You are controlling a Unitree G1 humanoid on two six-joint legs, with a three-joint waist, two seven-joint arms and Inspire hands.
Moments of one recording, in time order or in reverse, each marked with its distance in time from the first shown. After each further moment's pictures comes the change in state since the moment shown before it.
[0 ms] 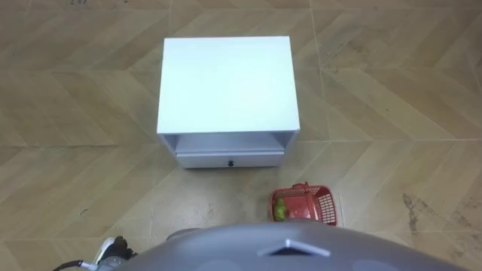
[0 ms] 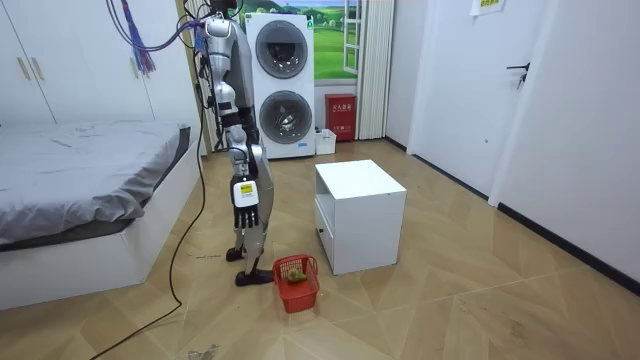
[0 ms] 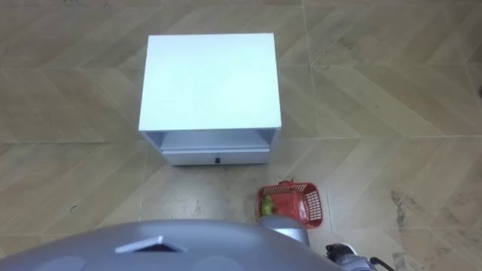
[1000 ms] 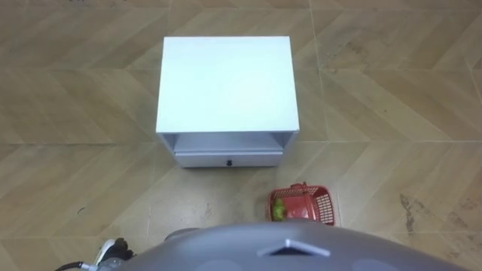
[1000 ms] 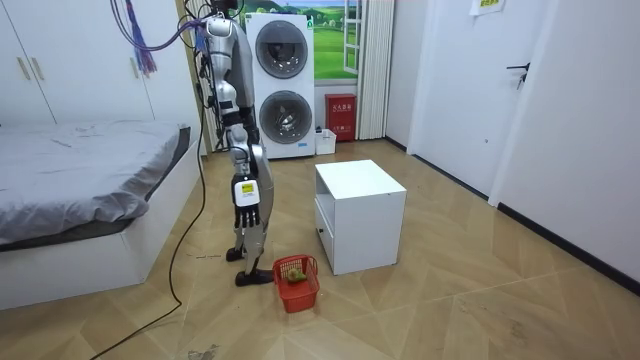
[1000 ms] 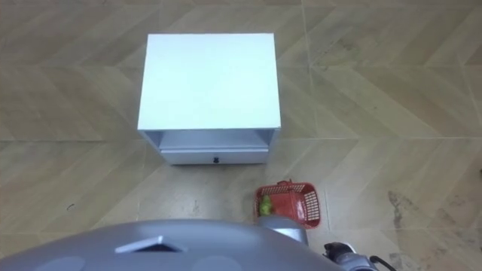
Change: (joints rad) left arm 0.004 0.000 0.001 0.006 -0.001 0.000 -0.007; right arm -0.002 0.000 -0.008 -0.005 -0.001 0.000 0.016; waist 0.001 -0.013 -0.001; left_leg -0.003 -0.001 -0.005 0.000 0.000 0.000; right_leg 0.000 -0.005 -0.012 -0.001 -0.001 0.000
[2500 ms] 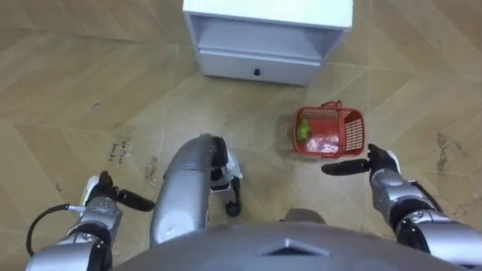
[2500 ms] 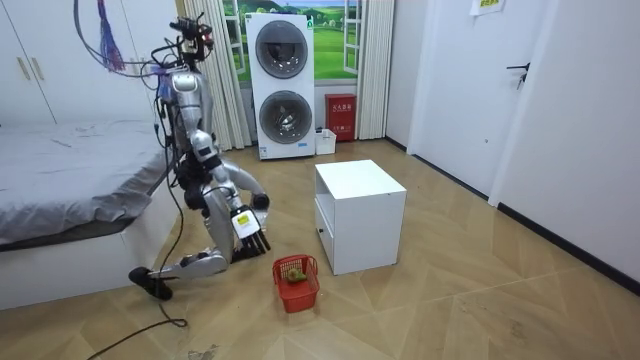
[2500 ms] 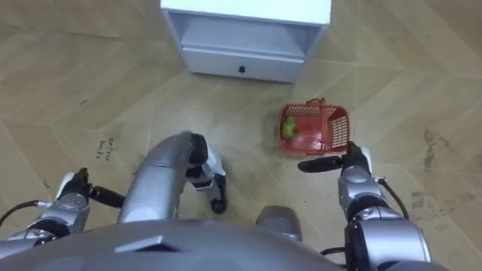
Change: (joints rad) left arm -0.311 0.101 -0.052 0.210 -0.228 -0.157 0.121; right arm -0.322 -0.045 -0.058 -0.031 0.373 -0.124 -0.253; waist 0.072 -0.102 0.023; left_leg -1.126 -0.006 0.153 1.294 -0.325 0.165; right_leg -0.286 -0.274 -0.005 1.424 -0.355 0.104
